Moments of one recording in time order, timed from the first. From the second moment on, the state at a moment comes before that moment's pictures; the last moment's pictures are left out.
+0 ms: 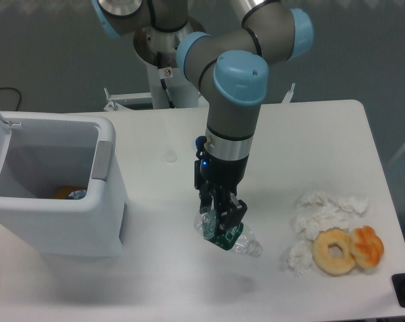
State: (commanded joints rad) arm 2.47 -1.88 -1.53 -0.97 1.28 1.51
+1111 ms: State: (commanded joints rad) arm 2.50 -1.81 -1.48 -0.96 1.07 1.09
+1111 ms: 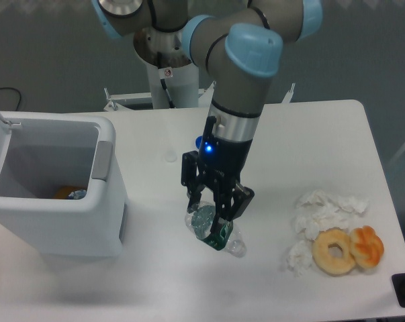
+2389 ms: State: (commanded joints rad) arm 2.36 -1.56 -1.49 -0.95 0.90 0.63
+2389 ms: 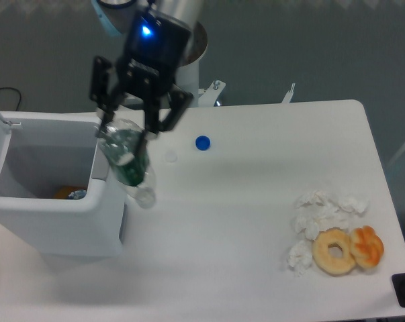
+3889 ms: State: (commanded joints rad) arm 2.22 -1.50 -1.65 -0.93 0.90 0.61
